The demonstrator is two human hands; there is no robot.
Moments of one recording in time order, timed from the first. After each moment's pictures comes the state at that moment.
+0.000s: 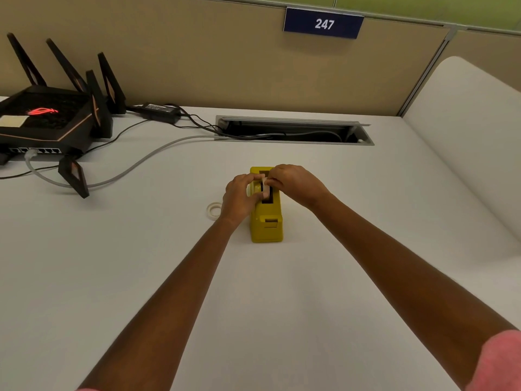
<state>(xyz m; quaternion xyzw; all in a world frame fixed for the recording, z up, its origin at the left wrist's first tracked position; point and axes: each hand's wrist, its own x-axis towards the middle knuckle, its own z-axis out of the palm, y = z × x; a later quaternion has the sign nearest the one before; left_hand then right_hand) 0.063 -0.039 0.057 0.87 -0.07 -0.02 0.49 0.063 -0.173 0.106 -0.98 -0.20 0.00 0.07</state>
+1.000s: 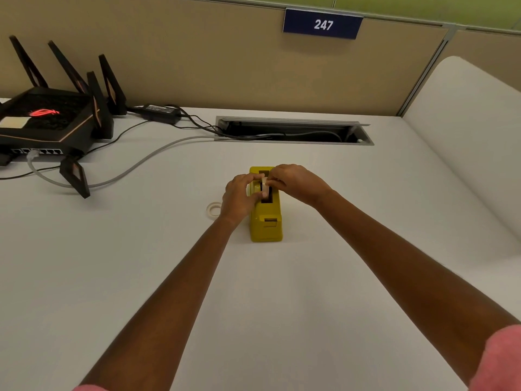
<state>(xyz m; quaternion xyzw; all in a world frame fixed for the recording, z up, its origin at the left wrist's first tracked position) 0.061 -0.039 0.060 0.87 -0.07 -0.02 0.49 0.066 -0.178 0.107 -0.97 -0.20 0.03 0.10</state>
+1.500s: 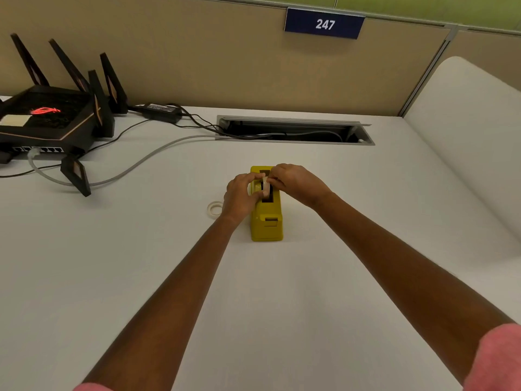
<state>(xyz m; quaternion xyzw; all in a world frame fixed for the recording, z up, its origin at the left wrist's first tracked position) 0.061 -0.040 0.060 0.87 -0.06 -0.02 0.49 0.062 -0.176 0.105 -0.98 -0.20 0.01 0.09</state>
